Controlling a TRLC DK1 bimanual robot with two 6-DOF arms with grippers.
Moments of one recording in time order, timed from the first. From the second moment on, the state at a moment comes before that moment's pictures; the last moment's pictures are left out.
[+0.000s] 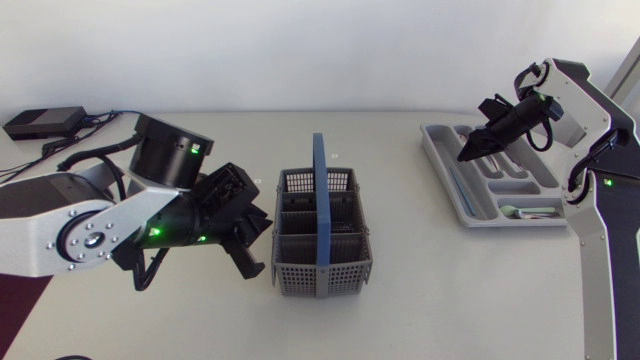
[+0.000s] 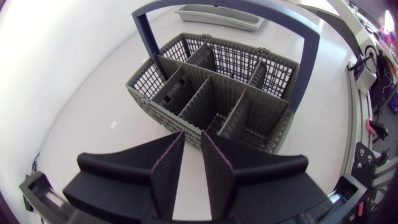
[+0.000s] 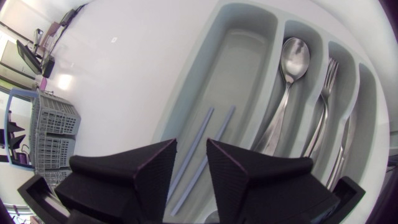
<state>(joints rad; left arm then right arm) -0.58 1.34 0.75 -0.21 0.08 0.40 -0.27 2.76 2.74 -1.40 -0.47 -0.61</state>
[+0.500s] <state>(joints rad) -0.59 1.29 0.74 -0.23 0.08 0.39 -0.25 2.35 2.18 -1.10 -0.54 -0.63</state>
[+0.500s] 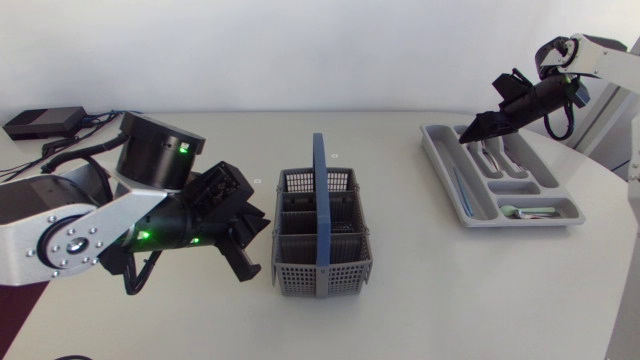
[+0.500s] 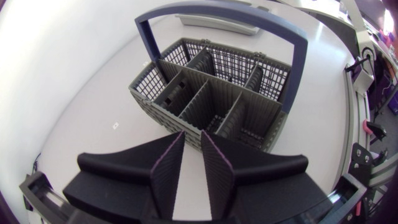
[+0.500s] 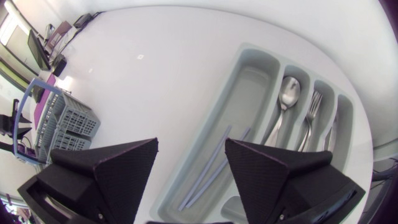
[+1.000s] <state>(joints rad) -0.70 1.28 0.70 -0.30 0.08 0.39 -0.02 2.16 1.75 -0.81 -0.49 -0.59</state>
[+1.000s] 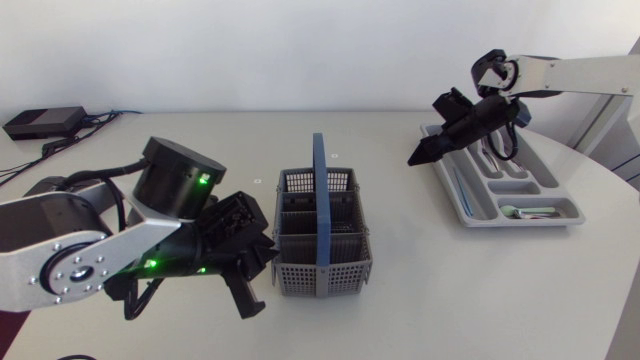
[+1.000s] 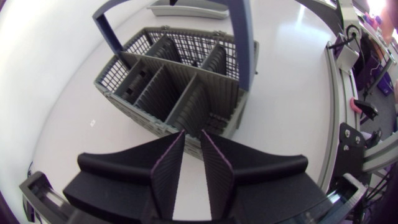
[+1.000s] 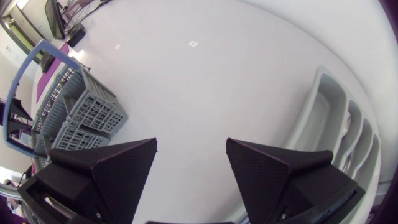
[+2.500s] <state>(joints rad) -0.91 1.33 0.69 -0.40 0.14 0.40 0.33 2.18 1.74 -0.66 -0.51 -0.48</state>
